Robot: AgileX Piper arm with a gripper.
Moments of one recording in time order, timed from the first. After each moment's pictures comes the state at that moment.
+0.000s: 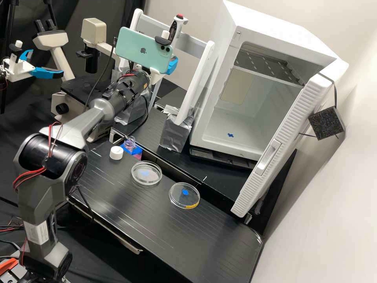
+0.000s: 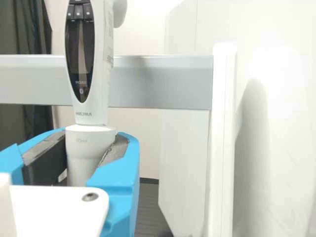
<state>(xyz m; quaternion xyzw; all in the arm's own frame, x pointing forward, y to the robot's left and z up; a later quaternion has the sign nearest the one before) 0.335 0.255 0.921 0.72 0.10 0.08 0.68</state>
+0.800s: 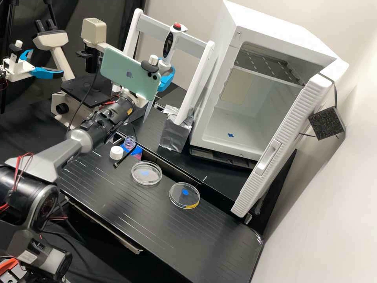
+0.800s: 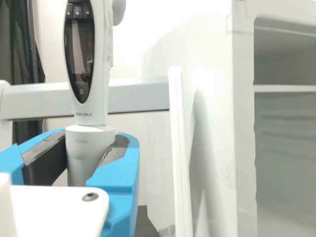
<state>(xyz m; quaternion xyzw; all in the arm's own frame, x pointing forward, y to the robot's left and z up) 0.260 0.211 0.907 0.74 0.07 0.16 0.65</state>
